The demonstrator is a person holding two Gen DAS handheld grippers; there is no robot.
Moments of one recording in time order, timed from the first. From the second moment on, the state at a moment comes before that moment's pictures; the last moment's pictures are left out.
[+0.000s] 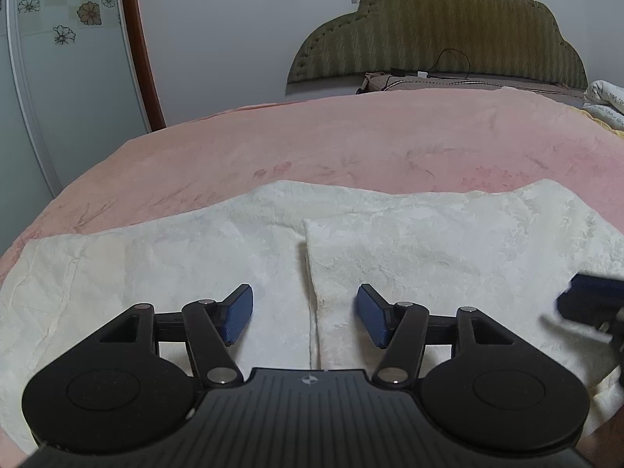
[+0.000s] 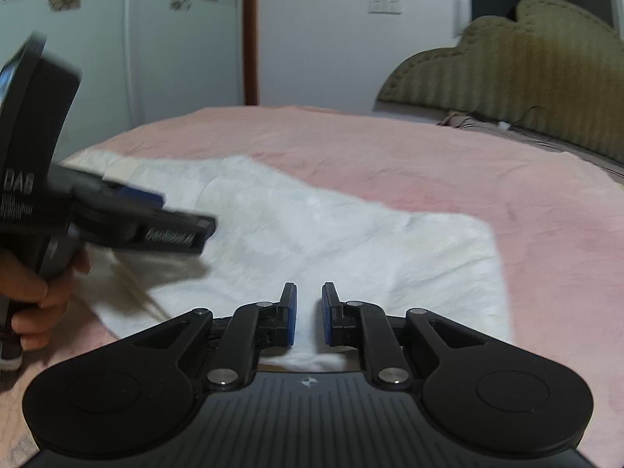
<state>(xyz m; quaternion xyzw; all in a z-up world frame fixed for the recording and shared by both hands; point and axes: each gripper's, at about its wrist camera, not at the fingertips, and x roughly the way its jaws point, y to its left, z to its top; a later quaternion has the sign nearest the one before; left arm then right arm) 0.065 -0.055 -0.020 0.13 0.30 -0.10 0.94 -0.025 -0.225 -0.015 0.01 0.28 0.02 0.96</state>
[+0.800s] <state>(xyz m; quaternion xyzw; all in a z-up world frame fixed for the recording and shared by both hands) 0.047 -0.011 -0.008 0.10 0.29 -0.08 0.95 -0.031 -0.212 -0.022 -0.06 0.28 -0.01 0.96</state>
